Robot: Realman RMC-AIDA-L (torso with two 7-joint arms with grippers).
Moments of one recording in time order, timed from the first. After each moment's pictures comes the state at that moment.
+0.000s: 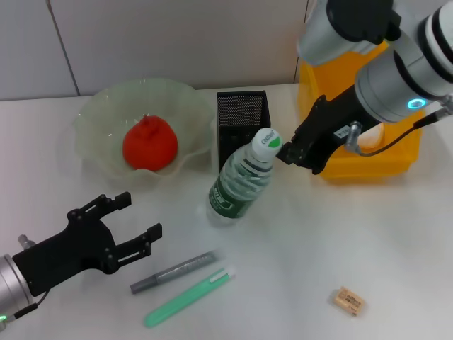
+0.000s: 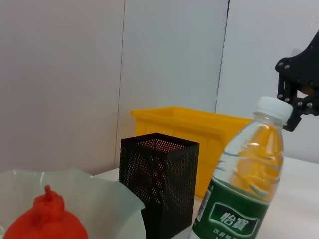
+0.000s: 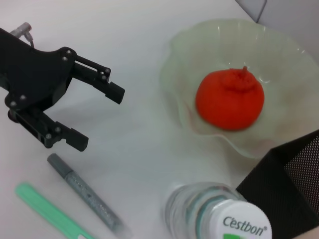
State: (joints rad) left arm -0.47 -2.07 0.59 0.25 1.81 1.41 -0.80; right arm 0.72 2.07 1.84 1.54 0.60 -1.65 2.35
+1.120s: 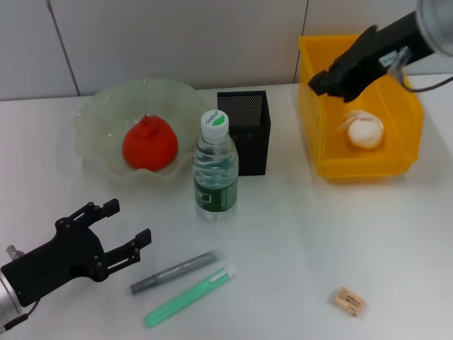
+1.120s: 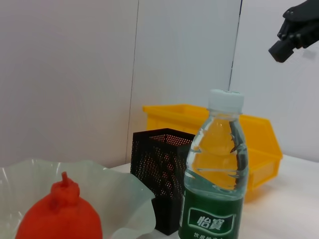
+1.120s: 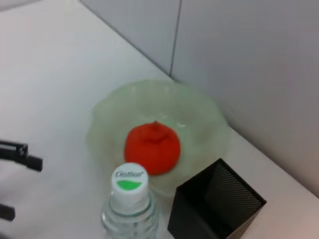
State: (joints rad) left arm -0.44 -2.07 0.59 0.26 1.80 1.42 -0.80; right arm 0.75 2.05 2.09 1.67 0.61 -1.74 2.46
